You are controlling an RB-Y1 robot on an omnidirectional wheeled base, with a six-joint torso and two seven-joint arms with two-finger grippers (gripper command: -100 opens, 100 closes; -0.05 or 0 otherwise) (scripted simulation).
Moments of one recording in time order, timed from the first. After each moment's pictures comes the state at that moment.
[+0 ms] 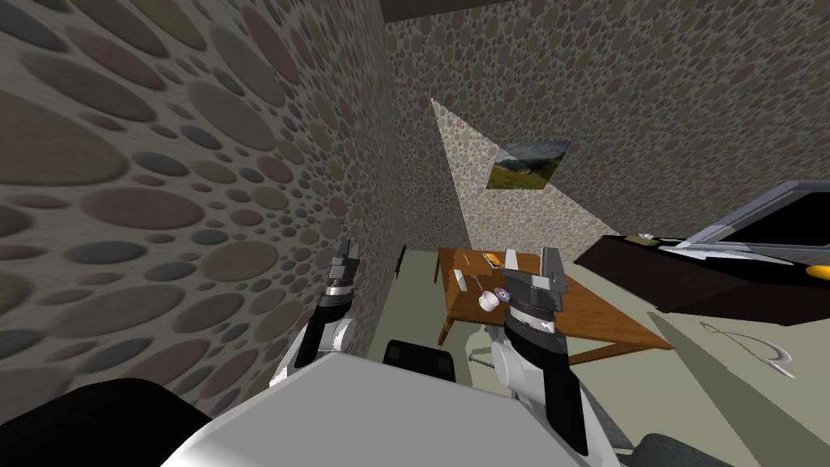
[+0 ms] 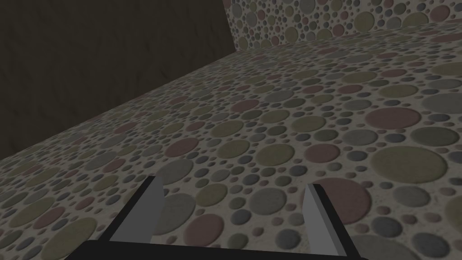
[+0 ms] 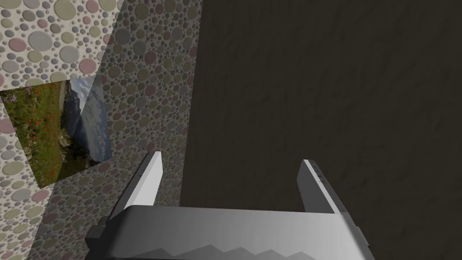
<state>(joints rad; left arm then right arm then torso) 0.51 0.05 0.01 -2.26 0.00 -0.52 -0.15 0.48 0.01 0.02 -2.33 0.04 -0.57 -0.06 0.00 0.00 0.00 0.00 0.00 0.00</state>
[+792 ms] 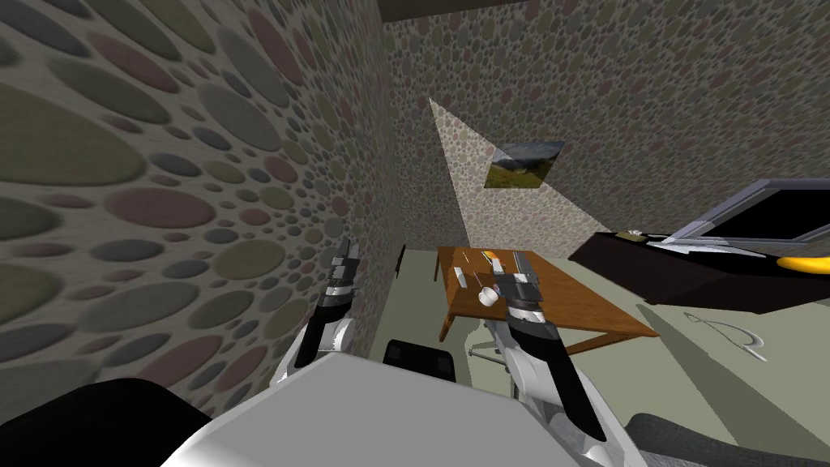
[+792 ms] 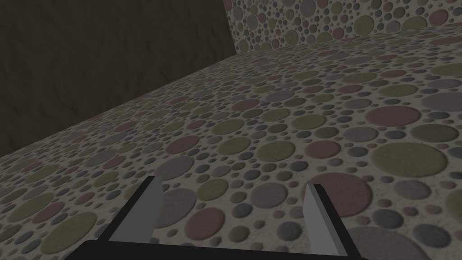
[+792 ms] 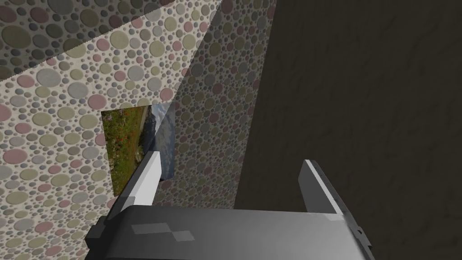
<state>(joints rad) 0.51 0.05 0.01 -2.26 0.00 -0.52 -0.15 0.45 -0.22 -0.02 -2.21 -0.03 -0.43 -0.18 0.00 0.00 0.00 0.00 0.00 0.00</state>
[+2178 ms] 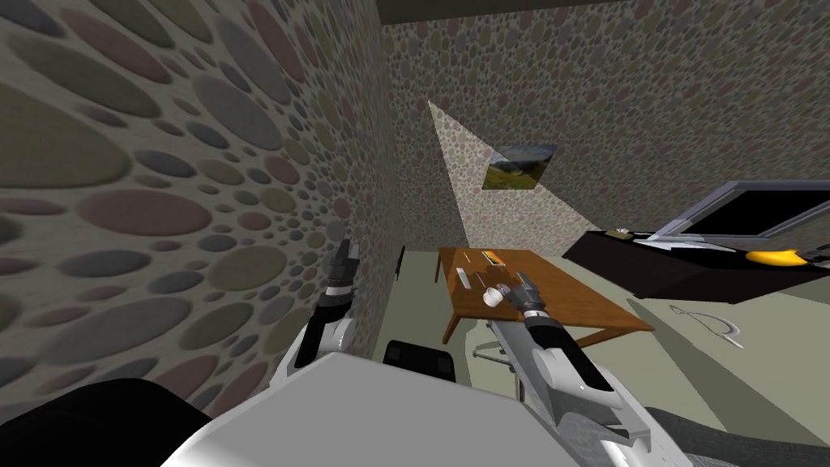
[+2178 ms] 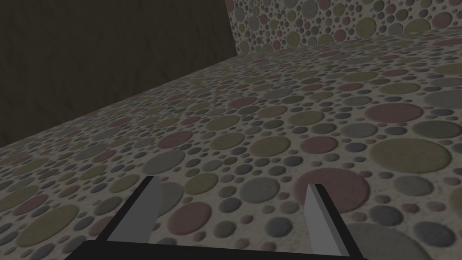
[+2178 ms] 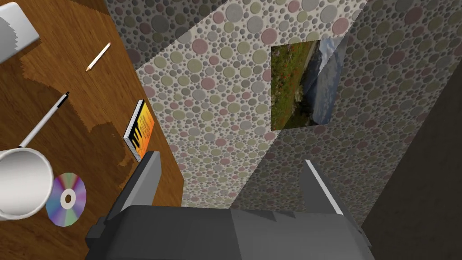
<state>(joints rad) 0.51 0.05 0.01 -2.26 0.00 -0.52 -0.15 0.35 -0.48 -0.14 -1.81 -0.23 -0.06 -0.49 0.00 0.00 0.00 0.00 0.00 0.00</state>
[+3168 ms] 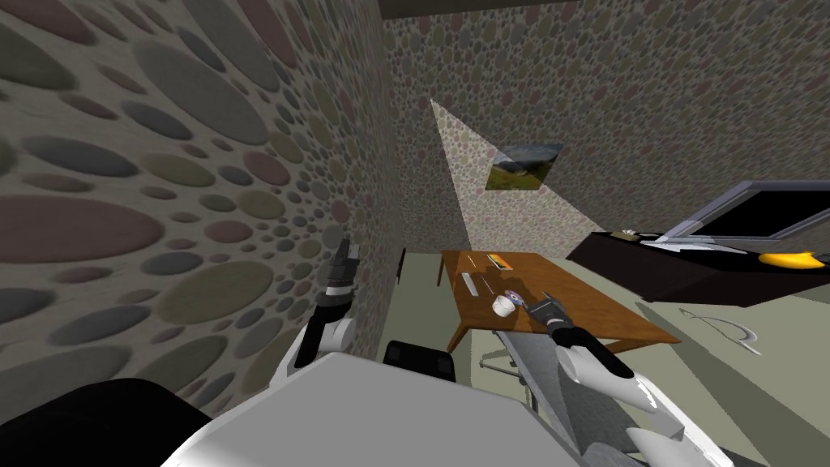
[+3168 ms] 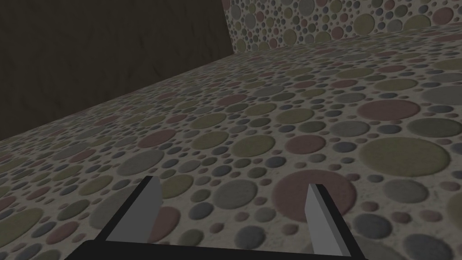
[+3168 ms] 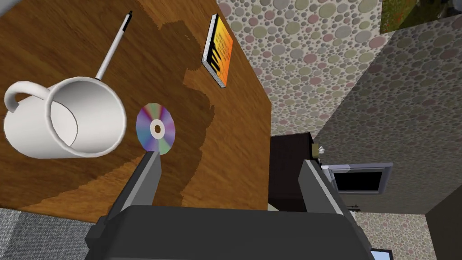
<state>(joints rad) 0.51 0.05 0.01 -2.26 0.00 -0.52 -0.15 0.25 -0.60 -0.23 -1.51 -0.38 0.20 -0.70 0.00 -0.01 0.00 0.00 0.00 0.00</state>
